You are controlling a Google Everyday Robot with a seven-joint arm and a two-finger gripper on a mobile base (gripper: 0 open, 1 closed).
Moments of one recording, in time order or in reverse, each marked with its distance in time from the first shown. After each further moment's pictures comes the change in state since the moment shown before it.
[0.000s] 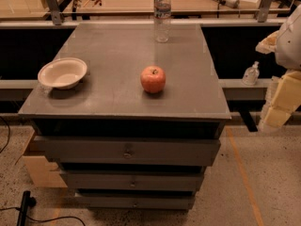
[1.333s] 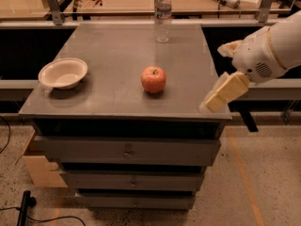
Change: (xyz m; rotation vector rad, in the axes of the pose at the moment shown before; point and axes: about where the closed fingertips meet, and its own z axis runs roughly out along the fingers) arm -0.079 -0.040 0.064 0.008 -0.492 0.142
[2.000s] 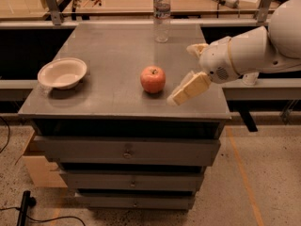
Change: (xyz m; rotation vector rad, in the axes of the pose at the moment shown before) arm -0.044 -0.016 0.075 -0.035 -0.222 -0.024
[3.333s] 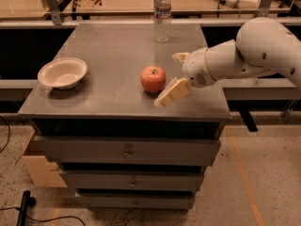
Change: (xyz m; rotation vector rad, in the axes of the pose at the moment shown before) arm 0.019 -0.019 0.062 -0.036 -0.019 0.001
